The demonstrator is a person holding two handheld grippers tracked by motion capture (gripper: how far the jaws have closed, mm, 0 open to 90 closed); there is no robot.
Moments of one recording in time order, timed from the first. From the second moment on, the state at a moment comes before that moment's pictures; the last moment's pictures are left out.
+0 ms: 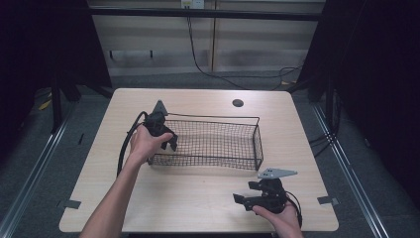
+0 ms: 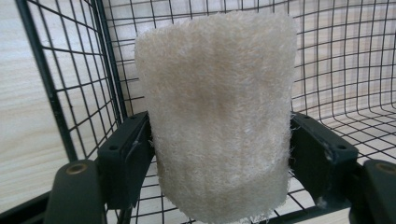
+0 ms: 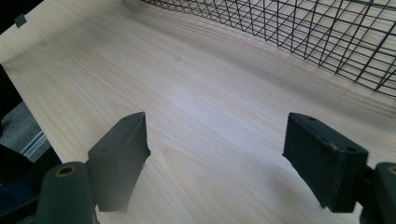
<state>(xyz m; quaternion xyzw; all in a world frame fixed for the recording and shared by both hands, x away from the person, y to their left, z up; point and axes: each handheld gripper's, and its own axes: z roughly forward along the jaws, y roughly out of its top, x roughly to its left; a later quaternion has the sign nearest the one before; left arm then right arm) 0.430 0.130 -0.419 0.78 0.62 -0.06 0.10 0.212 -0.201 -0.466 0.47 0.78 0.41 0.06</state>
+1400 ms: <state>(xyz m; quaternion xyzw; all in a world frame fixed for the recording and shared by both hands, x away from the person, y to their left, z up) 0.431 0.122 -0.432 0.78 0.61 -0.07 0.07 0.212 -0.201 -0.466 0.47 0.78 0.41 0.06</state>
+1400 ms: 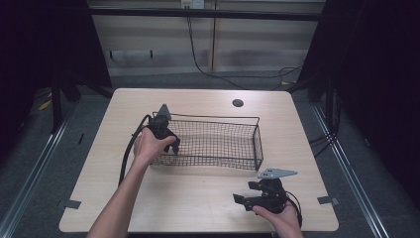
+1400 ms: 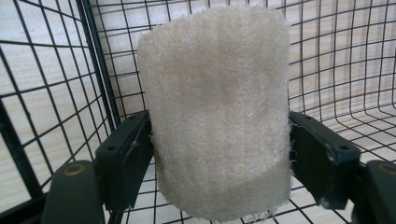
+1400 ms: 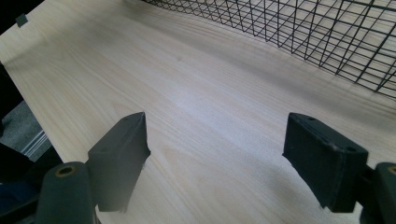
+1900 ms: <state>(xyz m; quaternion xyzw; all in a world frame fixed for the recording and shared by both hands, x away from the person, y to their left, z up) 0.431 0.123 -0.431 0.78 0.61 -0.07 0.08 0.212 -0.201 -0.466 0.47 0.78 0.41 0.06</state>
